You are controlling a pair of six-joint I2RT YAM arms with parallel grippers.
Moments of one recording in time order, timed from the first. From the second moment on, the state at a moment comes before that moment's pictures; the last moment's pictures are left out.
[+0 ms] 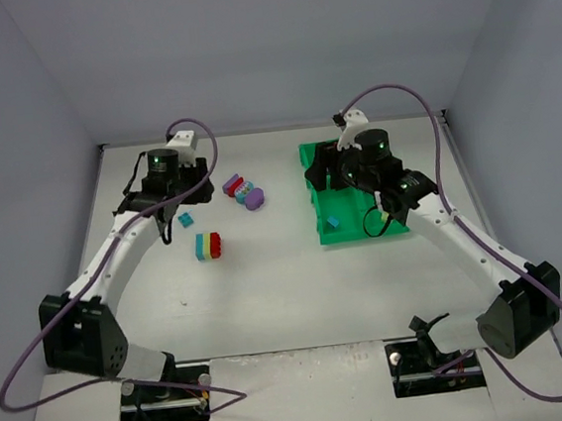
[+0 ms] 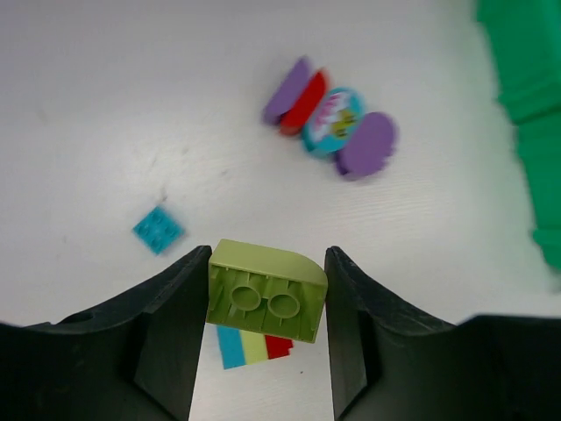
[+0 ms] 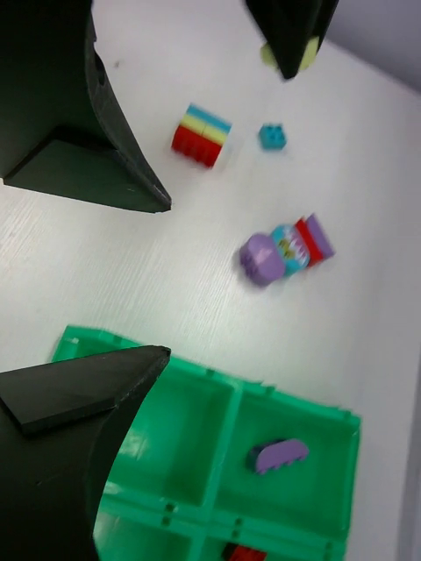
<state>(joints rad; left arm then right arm) -0.23 1.49 1.23 -0.42 0.00 -0.17 0.47 1.32 1.14 -0.25 -0.07 0.26</state>
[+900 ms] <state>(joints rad) -0.58 1.21 1.10 -0.19 0.34 0.37 0.55 1.56 1.45 -0.31 -0.56 0.54</state>
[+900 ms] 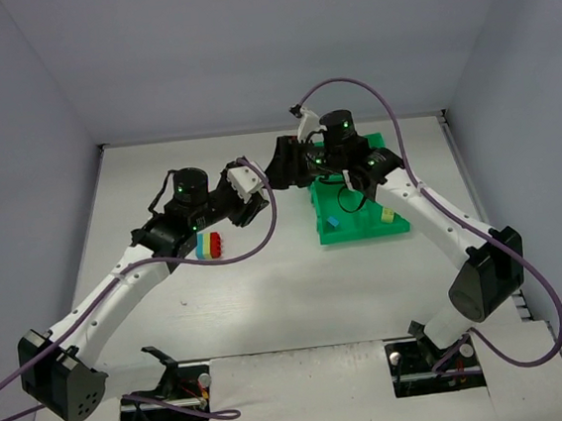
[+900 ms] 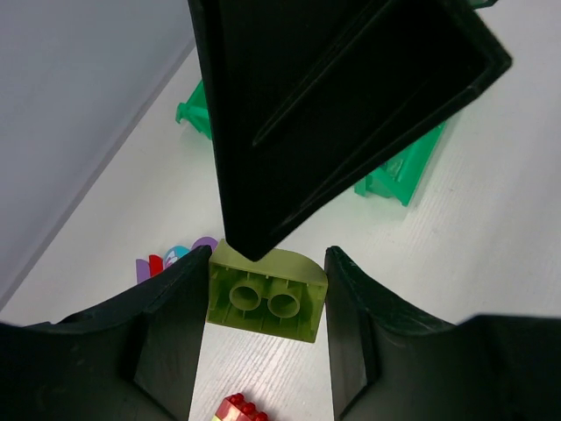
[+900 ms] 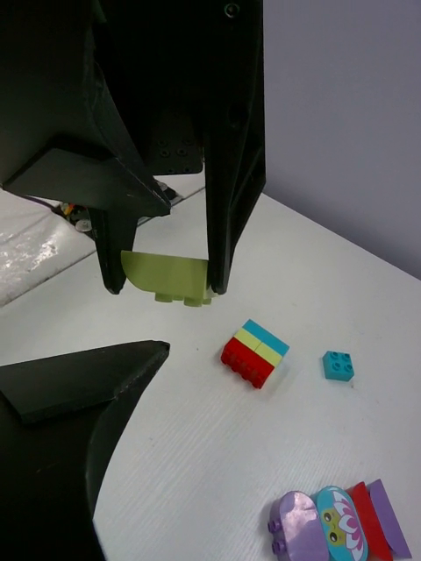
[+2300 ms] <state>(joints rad) -0.57 1.24 1.05 -0.11 0.26 0.26 0.54 1.58 1.34 -0.33 -0.46 0.41</state>
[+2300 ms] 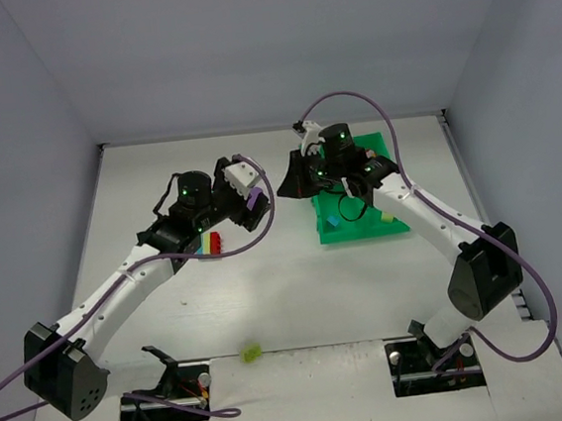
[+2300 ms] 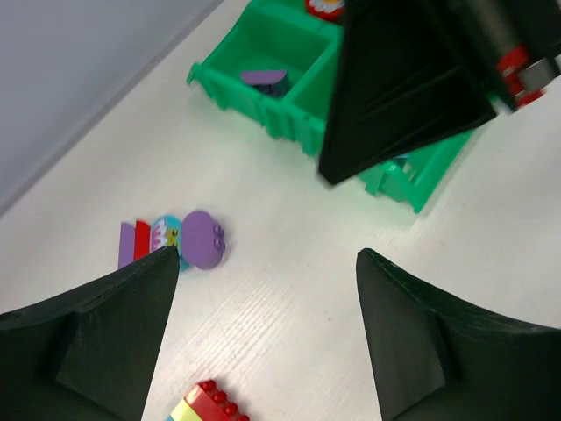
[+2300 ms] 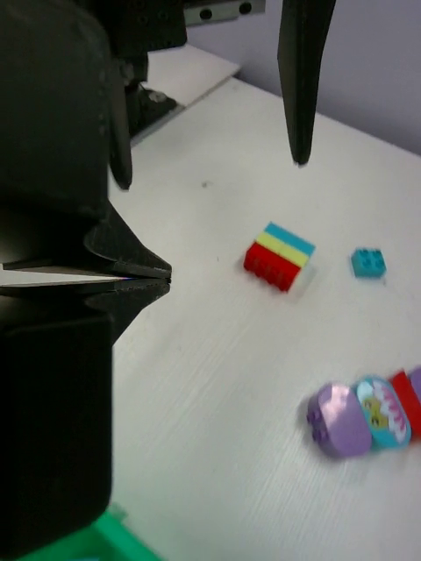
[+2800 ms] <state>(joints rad) -0.43 1.10 1.00 -0.26 0.00 -0.12 0.54 1.47 1.14 -0.37 -0.21 0.27</state>
